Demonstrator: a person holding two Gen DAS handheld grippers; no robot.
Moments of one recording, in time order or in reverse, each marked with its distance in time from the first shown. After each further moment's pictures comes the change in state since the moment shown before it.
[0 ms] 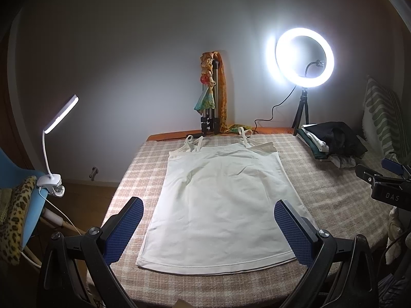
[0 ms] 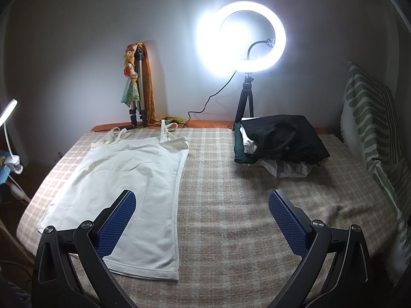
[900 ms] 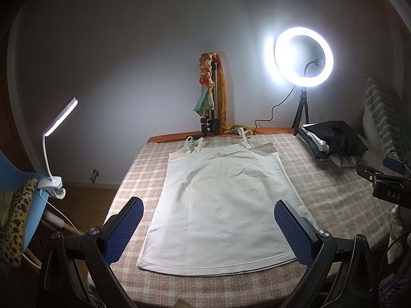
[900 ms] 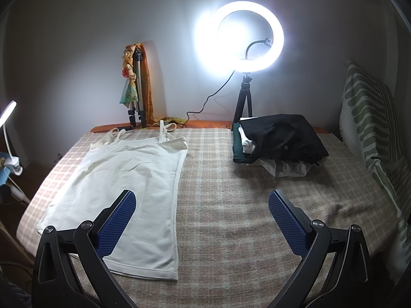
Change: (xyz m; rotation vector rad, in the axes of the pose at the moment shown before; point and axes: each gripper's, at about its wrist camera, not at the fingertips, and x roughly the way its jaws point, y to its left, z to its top) left arm 0.001 -0.002 -0.002 0.006 -0.009 0.002; right arm -0.001 -0.001 0.000 0.002 -0.001 -0.003
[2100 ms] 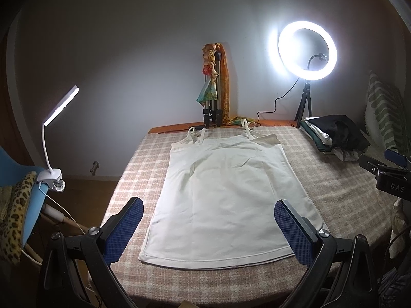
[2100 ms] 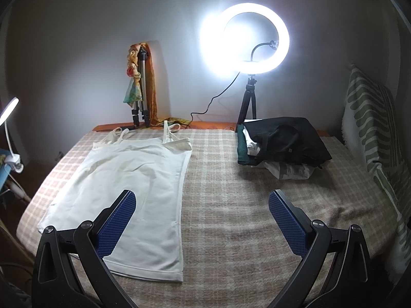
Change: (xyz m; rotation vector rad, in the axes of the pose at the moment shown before) left arm 0.007 0.011 -0.011 -0.005 0.043 -0.002; right arm 0.001 0.011 0.002 -0.024 -0.004 0.007
